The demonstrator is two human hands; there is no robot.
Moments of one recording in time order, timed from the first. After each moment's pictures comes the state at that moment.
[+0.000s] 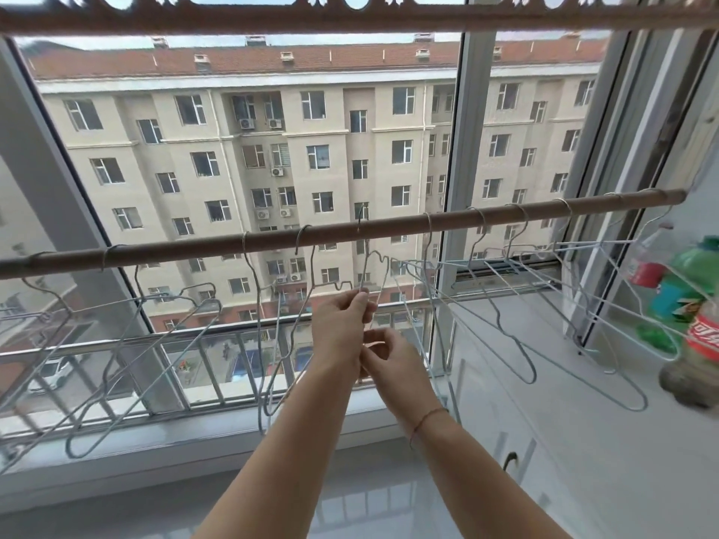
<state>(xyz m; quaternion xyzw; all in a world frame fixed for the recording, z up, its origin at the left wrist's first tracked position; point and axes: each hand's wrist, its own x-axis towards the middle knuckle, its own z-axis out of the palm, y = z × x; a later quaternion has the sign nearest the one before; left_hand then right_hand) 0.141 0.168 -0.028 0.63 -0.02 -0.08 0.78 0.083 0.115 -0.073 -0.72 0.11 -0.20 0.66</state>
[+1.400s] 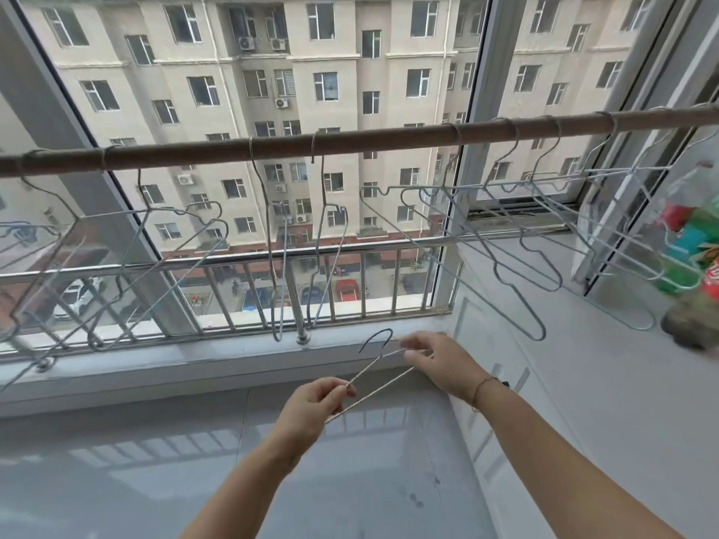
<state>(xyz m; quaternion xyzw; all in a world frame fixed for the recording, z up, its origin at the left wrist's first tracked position) 0.077 0.278 -0.194 0.78 -0.11 -0.24 0.57 0.045 0.048 -0.174 -0.88 0.10 0.01 0.46</state>
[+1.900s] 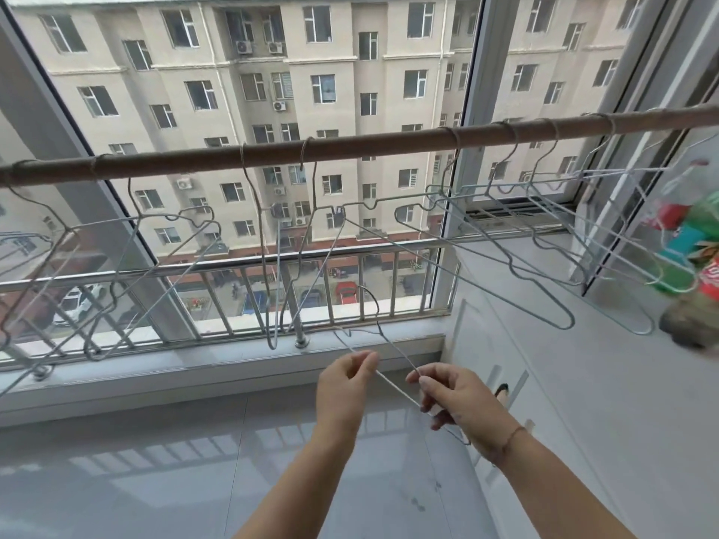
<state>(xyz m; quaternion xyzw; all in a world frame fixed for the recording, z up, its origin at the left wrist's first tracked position) 0.066 0.215 -0.173 0.74 -0.01 -0.12 0.67 -0.009 0.065 -0.171 -0.69 0.17 0.00 0.70</state>
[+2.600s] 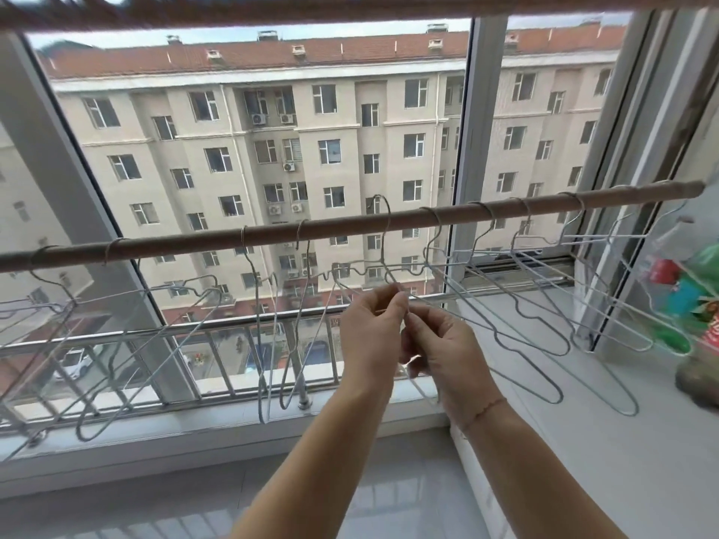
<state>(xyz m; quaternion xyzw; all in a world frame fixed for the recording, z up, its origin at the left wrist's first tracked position) 0.094 0.150 -0.023 0.62 -0.10 -0.04 0.78 0.050 0.074 -0.048 -0.61 0.05 -0.21 0.77</state>
